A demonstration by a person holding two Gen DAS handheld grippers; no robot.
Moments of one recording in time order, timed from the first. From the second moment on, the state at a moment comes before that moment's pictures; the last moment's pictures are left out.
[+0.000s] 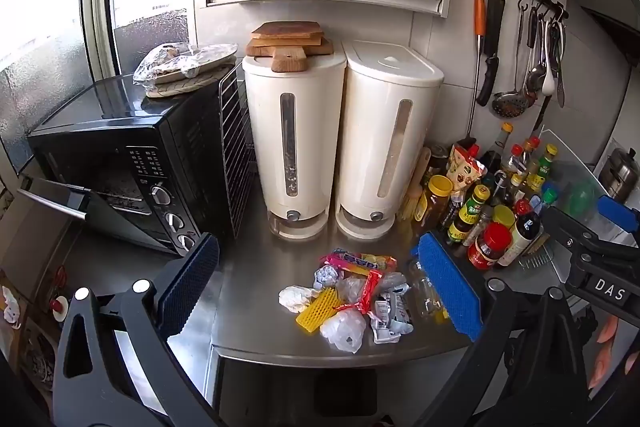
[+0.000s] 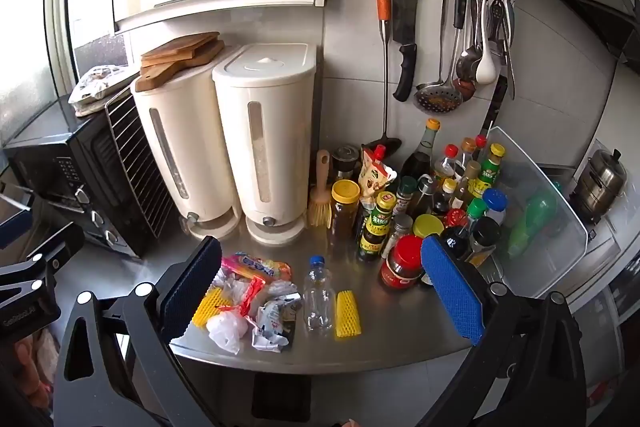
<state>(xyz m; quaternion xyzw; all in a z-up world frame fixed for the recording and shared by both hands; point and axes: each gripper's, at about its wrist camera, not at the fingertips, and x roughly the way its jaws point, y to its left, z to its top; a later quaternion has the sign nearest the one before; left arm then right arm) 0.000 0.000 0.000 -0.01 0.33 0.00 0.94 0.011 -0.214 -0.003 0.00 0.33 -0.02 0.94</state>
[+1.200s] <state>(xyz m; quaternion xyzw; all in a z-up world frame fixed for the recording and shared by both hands) 0.002 0.005 0.004 -0.01 0.32 0.00 0.95 0.014 -0.210 0.002 0.00 0.33 -0.02 0.94</state>
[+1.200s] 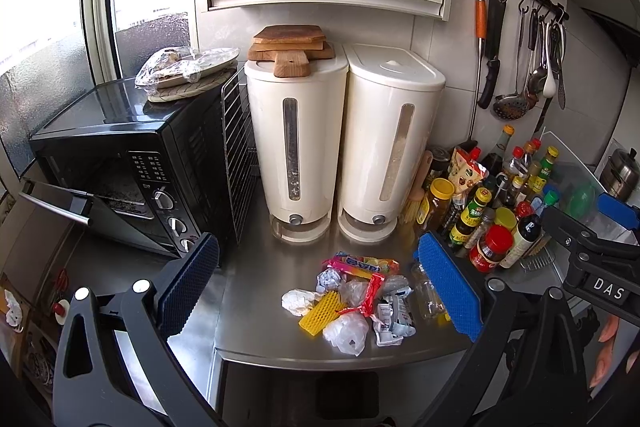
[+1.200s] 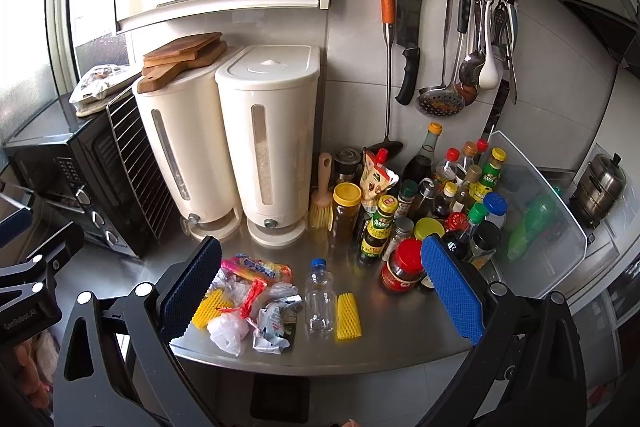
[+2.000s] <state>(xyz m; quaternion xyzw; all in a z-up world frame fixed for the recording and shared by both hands) -0.002 0.004 0.004 -0.01 0.32 0.00 0.95 0.015 -0.209 0.000 0.00 0.33 -0.02 0.94</state>
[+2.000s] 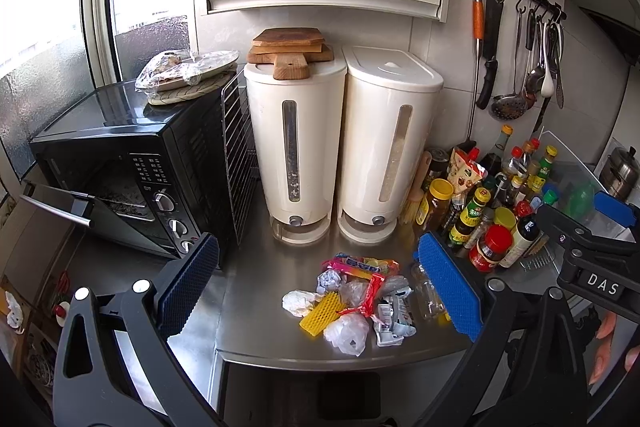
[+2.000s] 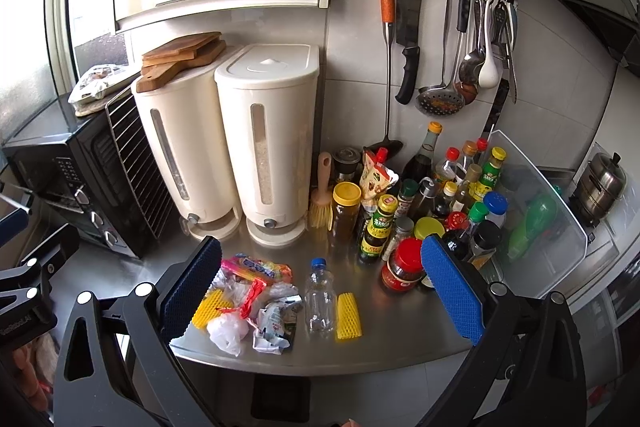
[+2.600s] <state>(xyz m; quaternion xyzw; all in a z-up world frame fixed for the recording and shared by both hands) 0.001 0.008 0.005 -0.01 0.32 0.00 0.95 0.018 -0.210 0.001 0.00 0.33 -0.02 0.94</state>
